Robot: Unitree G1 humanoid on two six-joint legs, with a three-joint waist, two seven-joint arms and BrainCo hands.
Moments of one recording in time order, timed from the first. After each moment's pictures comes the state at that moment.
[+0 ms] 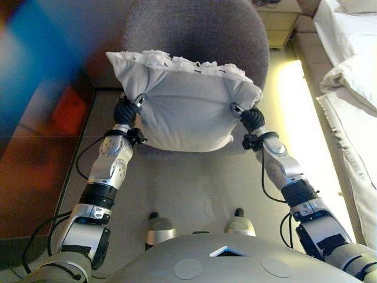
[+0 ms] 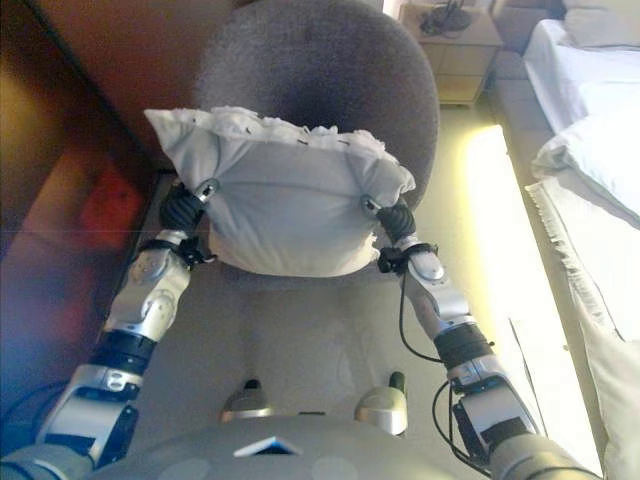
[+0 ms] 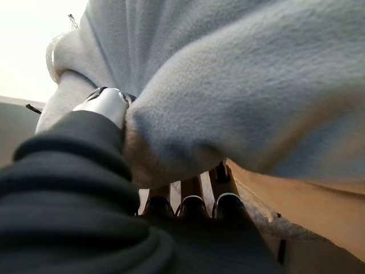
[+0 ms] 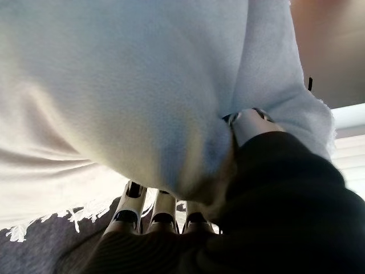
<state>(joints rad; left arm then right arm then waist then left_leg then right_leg) -0.22 0.41 -0.17 0.31 -0.58 -0.02 0.11 -0.27 -0.34 0.33 0.34 0.62 0.04 -0.05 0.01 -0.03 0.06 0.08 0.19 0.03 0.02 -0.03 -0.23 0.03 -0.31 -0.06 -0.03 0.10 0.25</state>
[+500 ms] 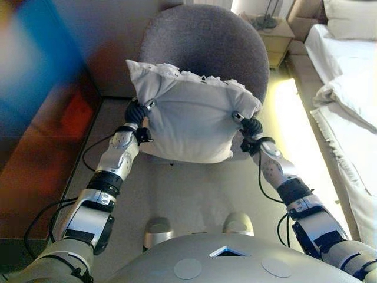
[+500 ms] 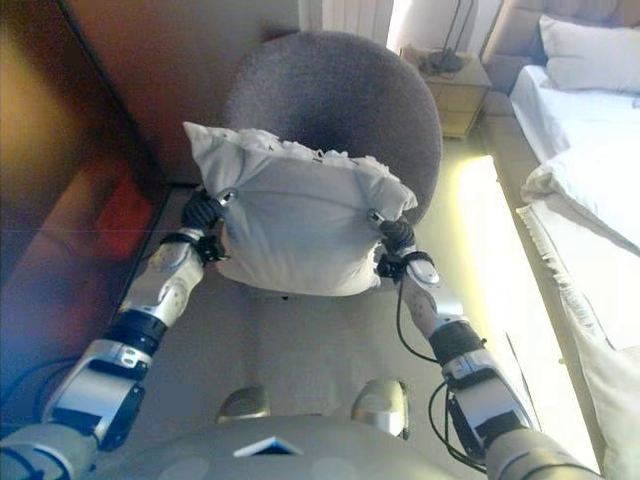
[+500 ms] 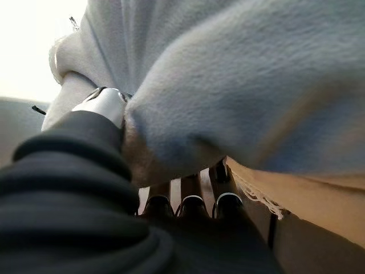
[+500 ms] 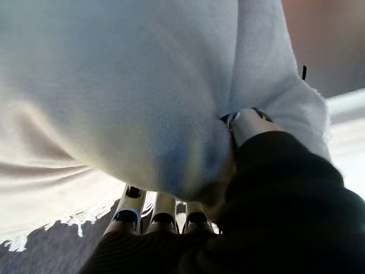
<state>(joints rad) -0.36 0.44 -0.26 0.51 -0.58 -0.02 0.11 -0.35 -0.31 0.37 0.49 0.78 0.03 -0.11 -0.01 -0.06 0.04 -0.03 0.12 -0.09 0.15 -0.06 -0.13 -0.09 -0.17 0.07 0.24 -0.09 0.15</state>
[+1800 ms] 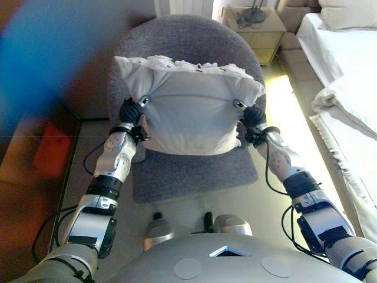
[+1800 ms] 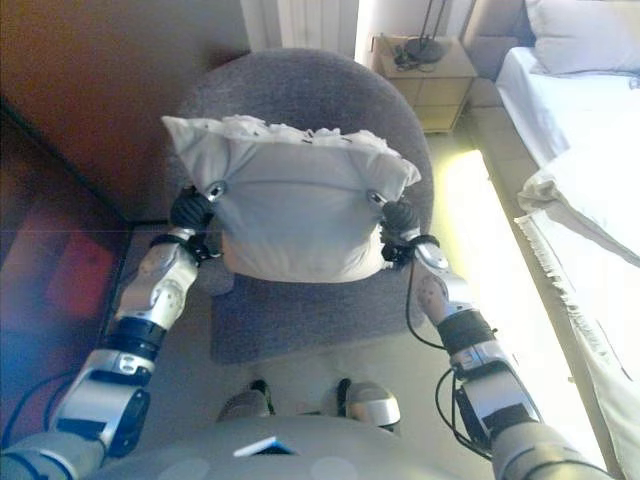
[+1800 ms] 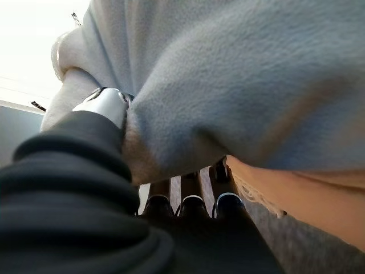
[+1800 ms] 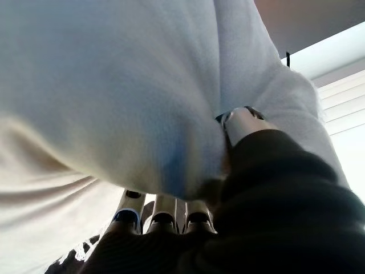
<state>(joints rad) -0.33 0.36 -0.18 0.46 -0.60 -0.01 0.07 -0.33 -0.36 0.29 0.40 0.88 0.06 -0.10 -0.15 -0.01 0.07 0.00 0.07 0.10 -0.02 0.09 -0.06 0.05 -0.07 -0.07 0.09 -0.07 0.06</state>
